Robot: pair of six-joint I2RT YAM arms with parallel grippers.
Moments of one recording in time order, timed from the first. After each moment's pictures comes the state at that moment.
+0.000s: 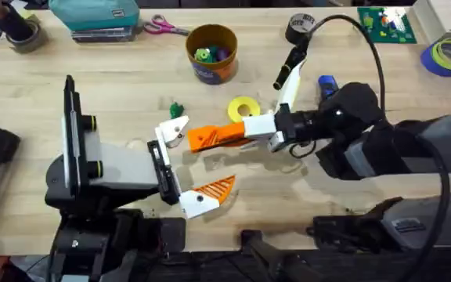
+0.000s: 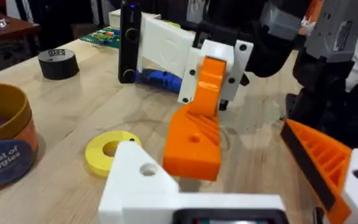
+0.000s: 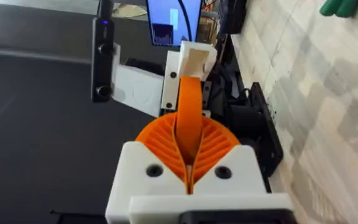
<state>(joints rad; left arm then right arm) -0.03 0.01 0.01 -0.13 1.18 0.04 0.52 1.63 0.30 1.44 -1.15 1.55</state>
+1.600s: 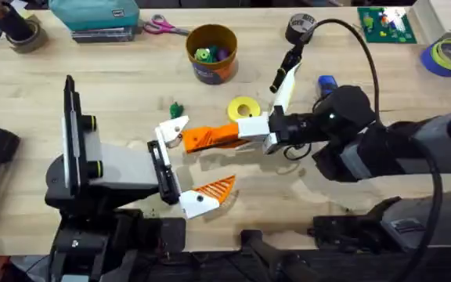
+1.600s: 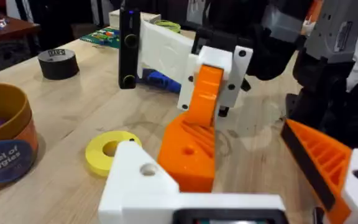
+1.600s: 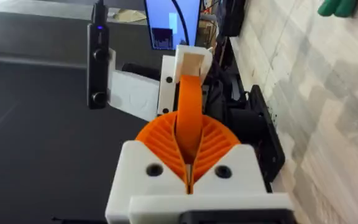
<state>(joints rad) -0.03 0.01 0.01 -0.13 1.18 0.04 0.56 1.64 0.31 1.44 -1.09 1.55</state>
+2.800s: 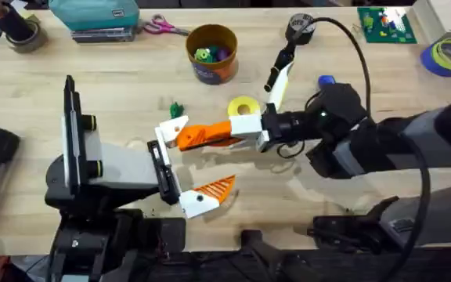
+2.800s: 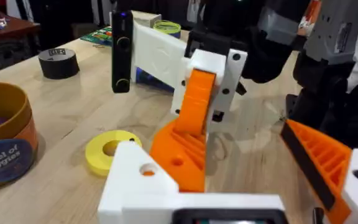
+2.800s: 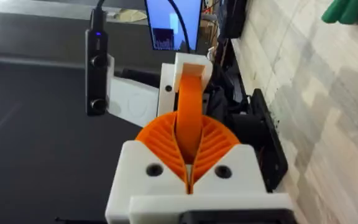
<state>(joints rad) -0.03 0.01 0.01 -0.13 1.18 0.04 0.59 1.68 0.35 1.44 -1.06 1.56</state>
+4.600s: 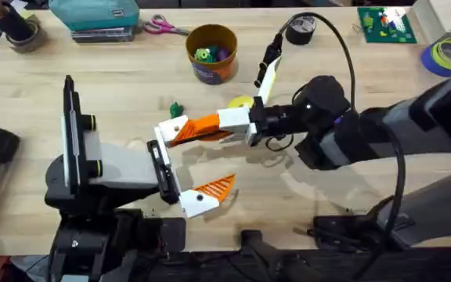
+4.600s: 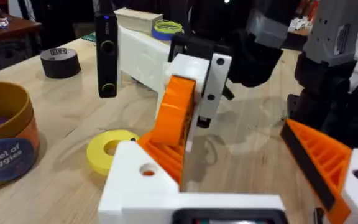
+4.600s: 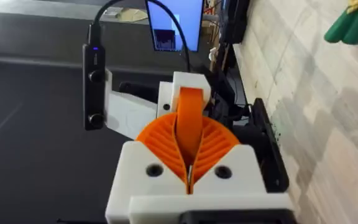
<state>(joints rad) -0.03 0.01 0.01 -0.13 1.18 0.04 0.62 1.77 0.44 1.44 -1.04 1.57</state>
